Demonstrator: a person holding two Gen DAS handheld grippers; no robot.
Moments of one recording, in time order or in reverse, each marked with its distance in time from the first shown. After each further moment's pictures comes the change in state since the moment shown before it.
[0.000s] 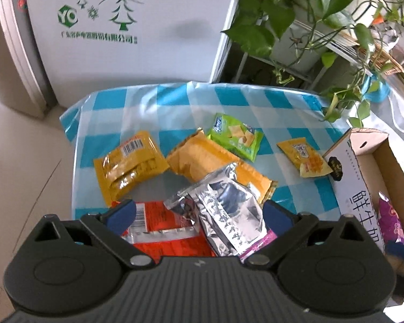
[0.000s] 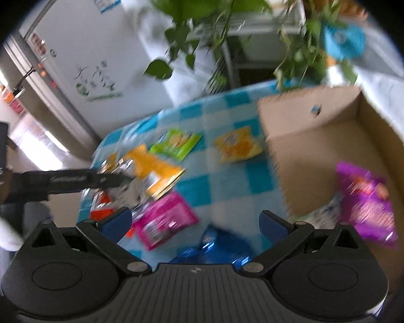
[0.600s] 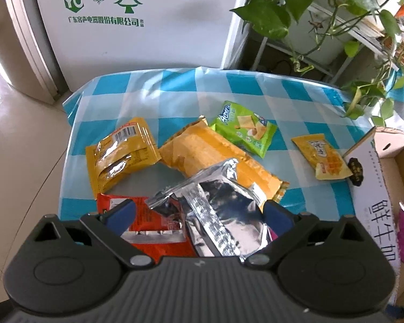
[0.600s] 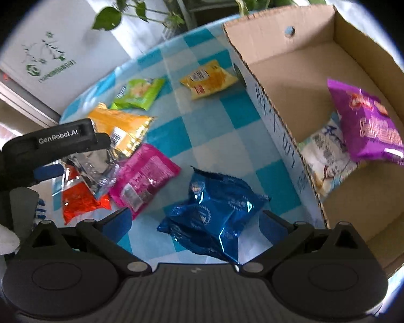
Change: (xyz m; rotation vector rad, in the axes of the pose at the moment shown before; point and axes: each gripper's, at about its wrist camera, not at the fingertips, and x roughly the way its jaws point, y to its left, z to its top) left arm 0.032 -0.020 0.002 -0.039 0.040 0.094; right arm 0.040 0.000 -0.025 0.209 0.191 -0.149
